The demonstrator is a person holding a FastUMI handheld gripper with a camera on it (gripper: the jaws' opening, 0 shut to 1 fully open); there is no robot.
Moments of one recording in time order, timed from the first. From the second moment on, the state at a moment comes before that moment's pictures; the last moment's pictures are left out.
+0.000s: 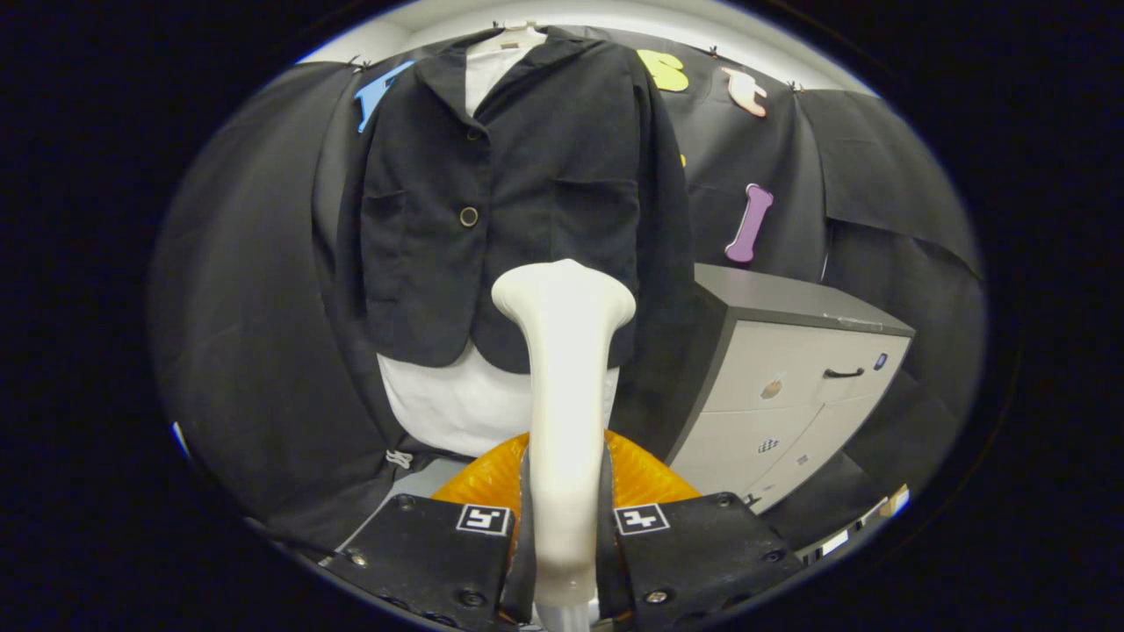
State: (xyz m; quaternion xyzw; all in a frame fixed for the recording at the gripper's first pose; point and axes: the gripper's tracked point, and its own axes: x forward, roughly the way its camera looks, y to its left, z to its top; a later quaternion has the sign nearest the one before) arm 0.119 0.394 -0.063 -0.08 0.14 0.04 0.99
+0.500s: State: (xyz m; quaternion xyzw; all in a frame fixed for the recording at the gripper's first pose) arm 0.116 0.404 -0.093 -0.09 0.18 0.06 0.98
